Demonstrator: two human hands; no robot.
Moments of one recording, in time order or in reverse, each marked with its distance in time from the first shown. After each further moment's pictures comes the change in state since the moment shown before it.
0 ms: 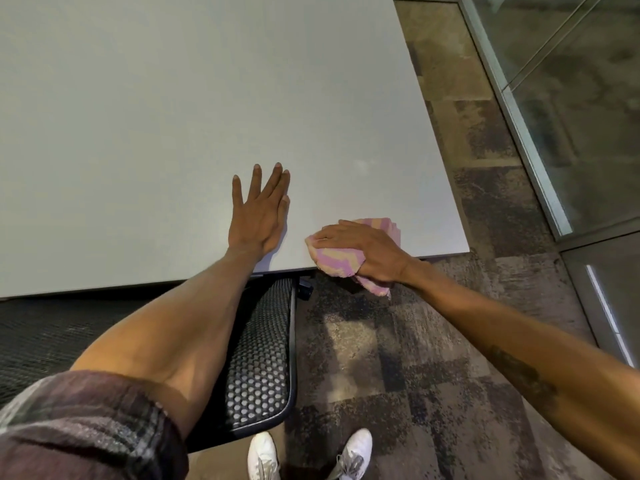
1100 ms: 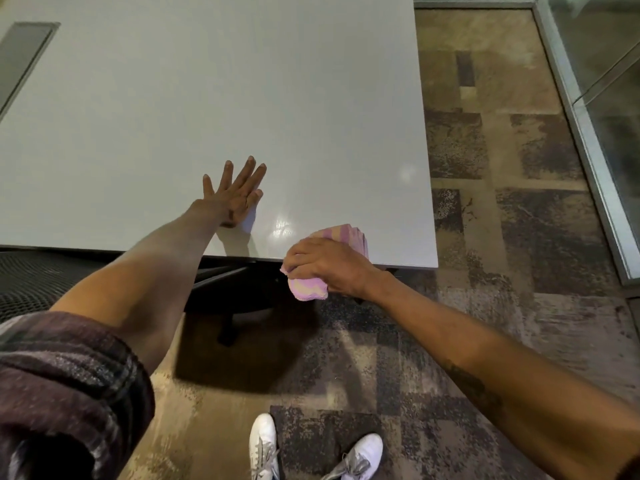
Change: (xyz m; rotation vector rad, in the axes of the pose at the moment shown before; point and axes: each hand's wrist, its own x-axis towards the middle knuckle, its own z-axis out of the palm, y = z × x) left_hand 0.024 0.001 -0.006 -0.009 -0.392 -0.240; right_hand -0.028 0.019 -0.007 -0.226 -0.129 -0.459
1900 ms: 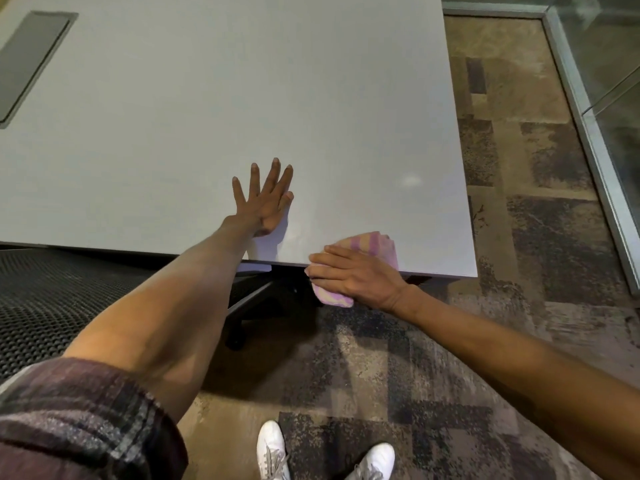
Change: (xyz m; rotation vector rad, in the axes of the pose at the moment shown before) left_hand 0.010 -0.005 0.025 -0.131 0.151 0.011; right_hand 0.008 -0.005 0.017 -0.362 0.072 -0.120
